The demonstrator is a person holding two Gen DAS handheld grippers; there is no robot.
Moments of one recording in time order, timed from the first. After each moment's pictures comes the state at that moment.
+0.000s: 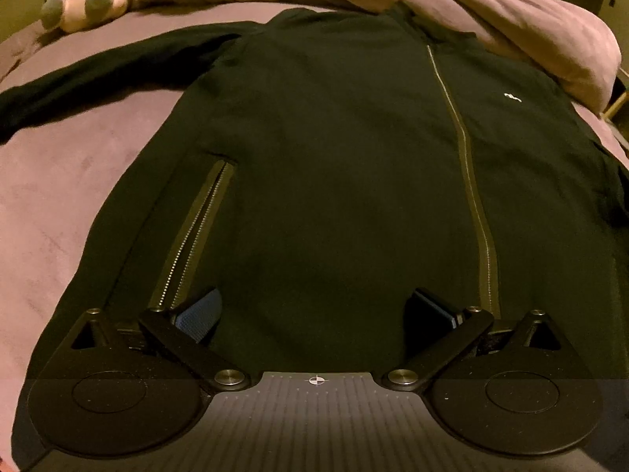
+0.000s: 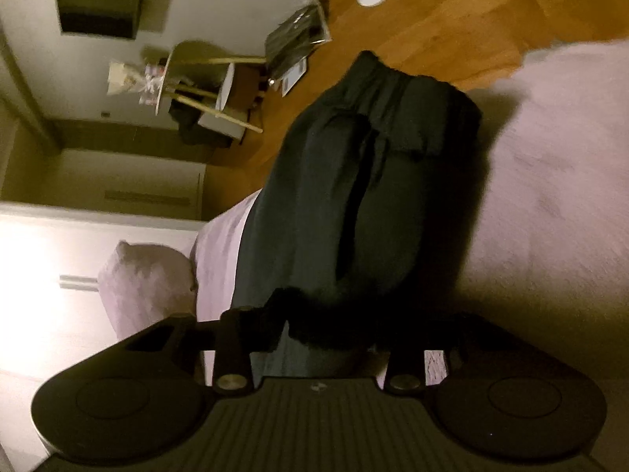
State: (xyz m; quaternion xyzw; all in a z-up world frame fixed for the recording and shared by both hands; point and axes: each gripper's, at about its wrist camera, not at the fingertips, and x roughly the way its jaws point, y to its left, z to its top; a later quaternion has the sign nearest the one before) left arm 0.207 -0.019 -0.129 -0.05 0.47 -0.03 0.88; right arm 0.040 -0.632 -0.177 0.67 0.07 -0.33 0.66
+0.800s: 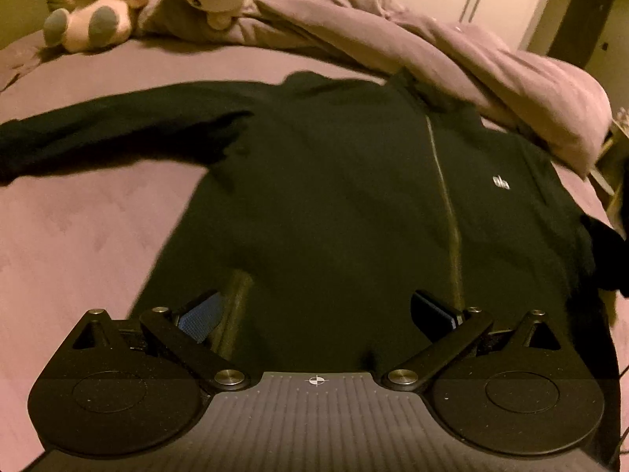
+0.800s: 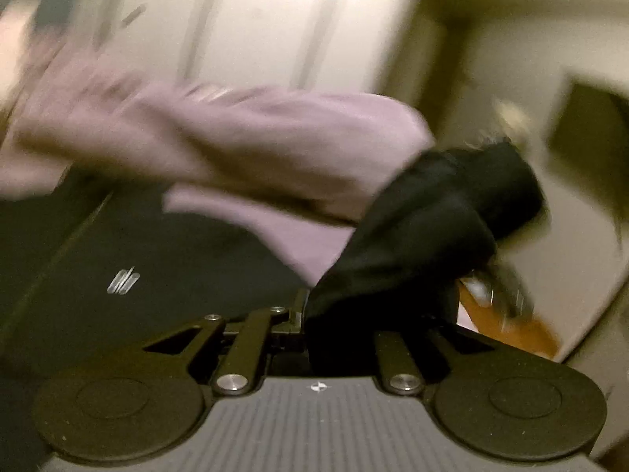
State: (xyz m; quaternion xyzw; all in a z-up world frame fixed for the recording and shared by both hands) left arm 0.250 0.017 -0.076 -0.09 0.43 -0.04 0.90; right arm 0.291 -0.357 -0.023 -0.14 0.29 -0.20 0.92
